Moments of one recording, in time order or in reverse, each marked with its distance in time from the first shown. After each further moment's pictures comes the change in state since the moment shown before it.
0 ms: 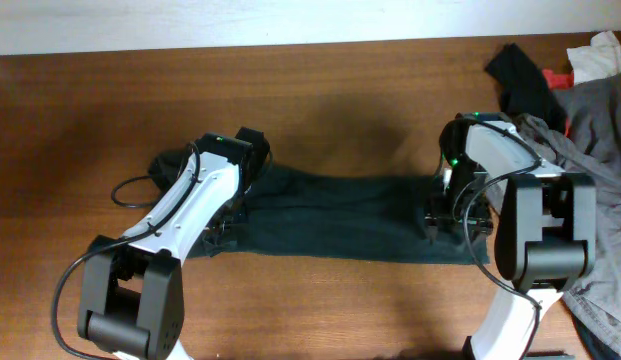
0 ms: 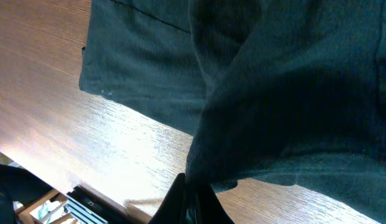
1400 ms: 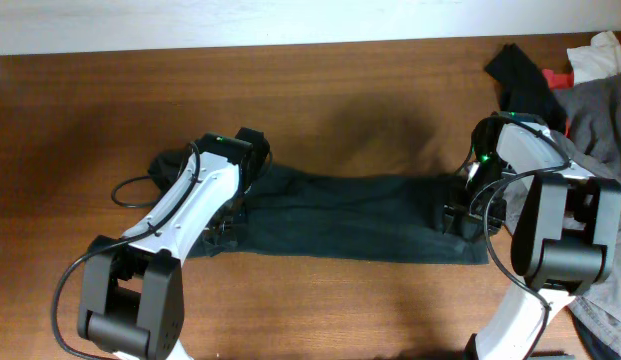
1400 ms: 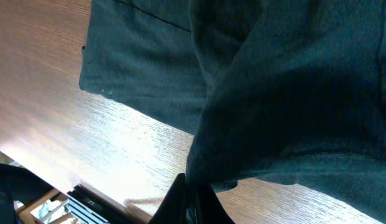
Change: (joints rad) left arm 0.000 0.000 0.000 0.000 0.001 0.000; right arm -0.135 -0.005 0.001 0.101 -0.098 0.041
